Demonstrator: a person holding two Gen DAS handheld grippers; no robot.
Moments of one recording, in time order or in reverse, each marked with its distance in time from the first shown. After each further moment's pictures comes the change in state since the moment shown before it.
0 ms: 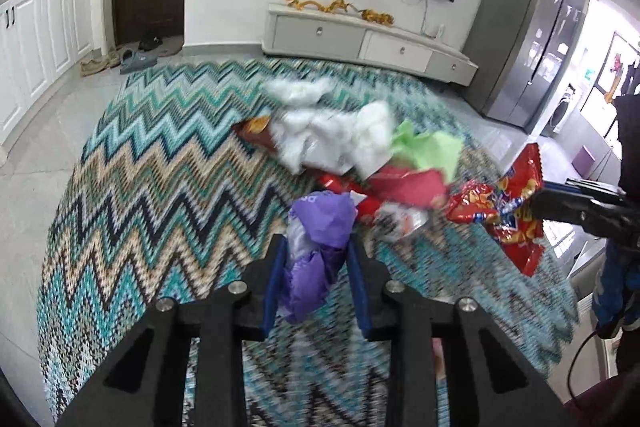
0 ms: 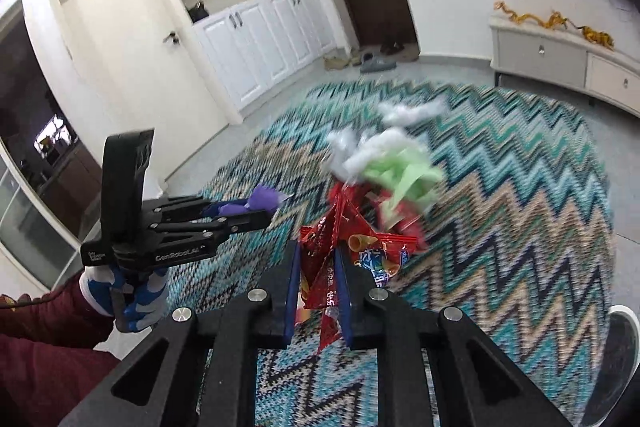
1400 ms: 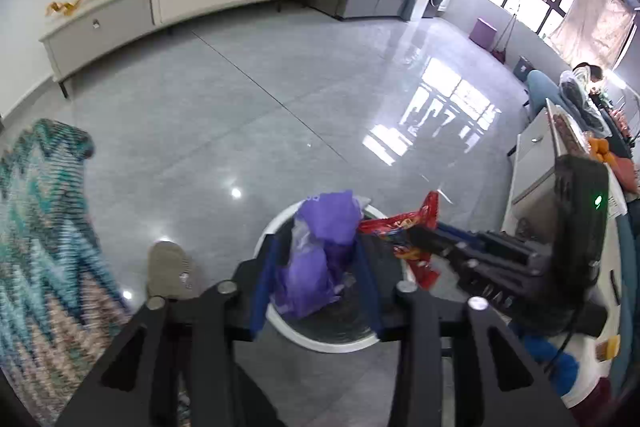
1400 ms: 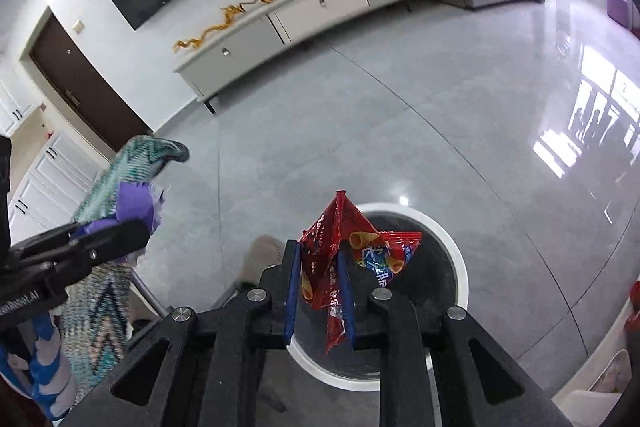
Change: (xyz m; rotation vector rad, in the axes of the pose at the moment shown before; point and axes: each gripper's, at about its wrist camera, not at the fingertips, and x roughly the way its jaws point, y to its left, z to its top) left arm 0.258 -0.434 0.097 0.415 0.293 -0.348; right arm -0.207 -0.346 -0.161 0.740 -0.175 -0.597
